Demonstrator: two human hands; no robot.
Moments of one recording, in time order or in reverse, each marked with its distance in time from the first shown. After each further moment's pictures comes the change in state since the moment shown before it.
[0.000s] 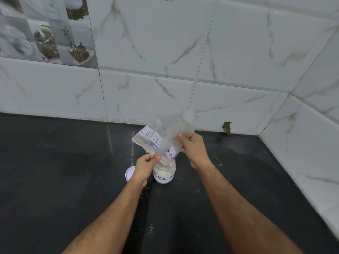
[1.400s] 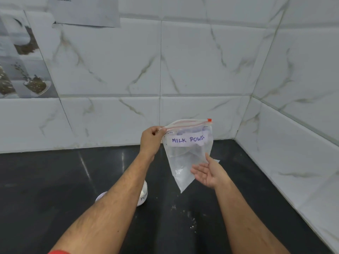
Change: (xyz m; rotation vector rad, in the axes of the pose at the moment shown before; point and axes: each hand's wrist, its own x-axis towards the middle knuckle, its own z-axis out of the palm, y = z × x) left_hand 0.026 0.121 0.168 0.208 -0.033 0.352; right_hand -0.011 0.015 -0.186 0.465 0.333 0.669
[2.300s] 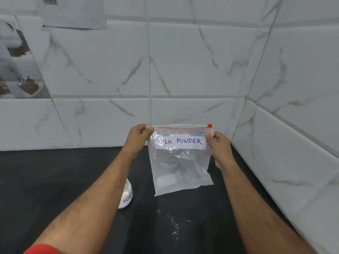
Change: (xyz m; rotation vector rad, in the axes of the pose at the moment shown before) left_hand 0.017 -0.002 0.016 0.136 -0.082 0.050; right_hand 0.012 -0.096 -0.030 -0.340 -0.003 -0.739
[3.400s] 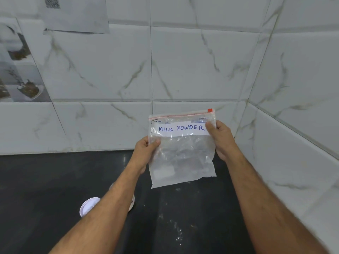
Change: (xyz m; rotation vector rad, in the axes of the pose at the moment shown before) left_hand -0.025 -0.016 0.012 -0.347 -0.080 -0.129; right_hand 0.014 -0.041 0.009 0.091 -0.215 -0.133
